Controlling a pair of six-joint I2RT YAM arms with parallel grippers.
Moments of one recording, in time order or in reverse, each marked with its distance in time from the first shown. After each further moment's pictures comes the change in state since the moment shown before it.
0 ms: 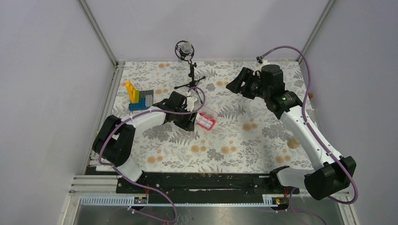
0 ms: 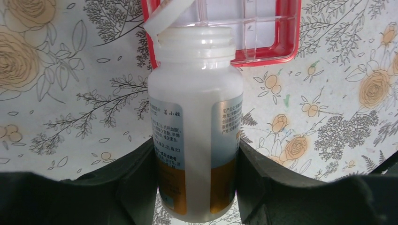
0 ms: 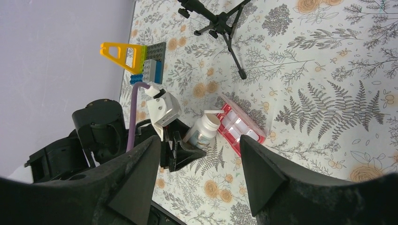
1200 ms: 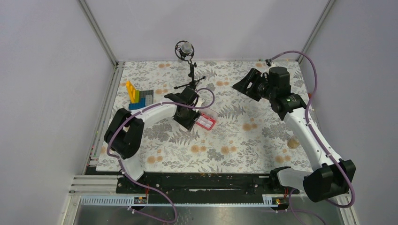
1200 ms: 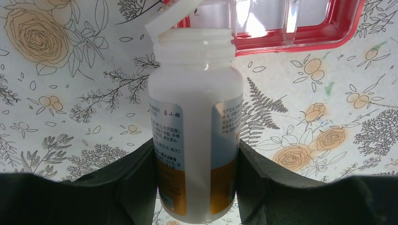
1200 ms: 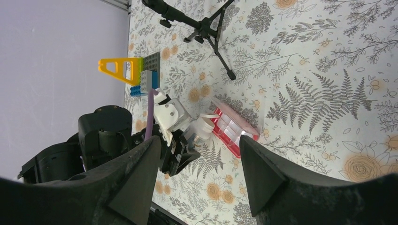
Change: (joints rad) left arm -0.092 0.131 0.260 -0.358 -0.251 0.050; right arm -0.098 -0.022 -0.067 0.023 -0.050 0.060
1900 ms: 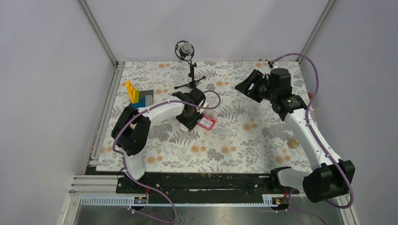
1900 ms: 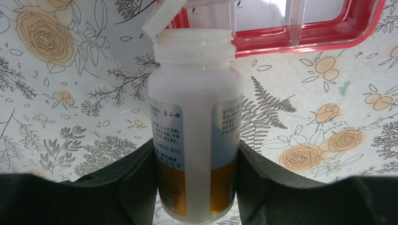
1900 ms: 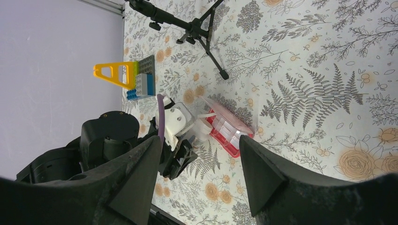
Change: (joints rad) left arm -0.061 0.084 0.115 -0.116 -0.112 0.008; right arm -0.034 -0.011 -0.034 0.007 -0.003 0.015
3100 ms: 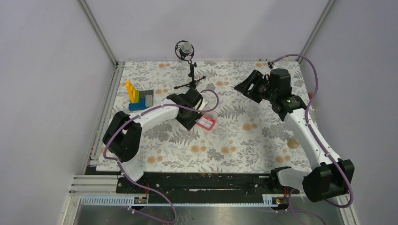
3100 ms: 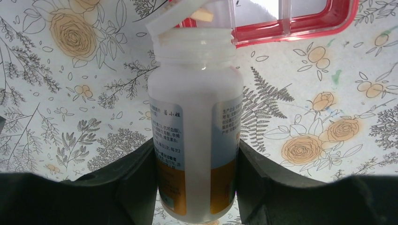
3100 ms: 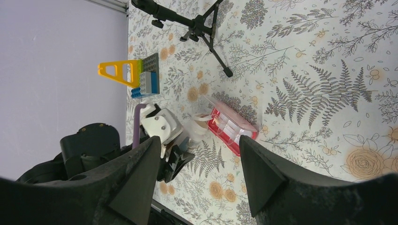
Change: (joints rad) left arm -0.011 -0.088 -0.051 0.031 -0.026 0.028; right arm -0.005 0.003 -0.016 0.015 -0.024 0.023
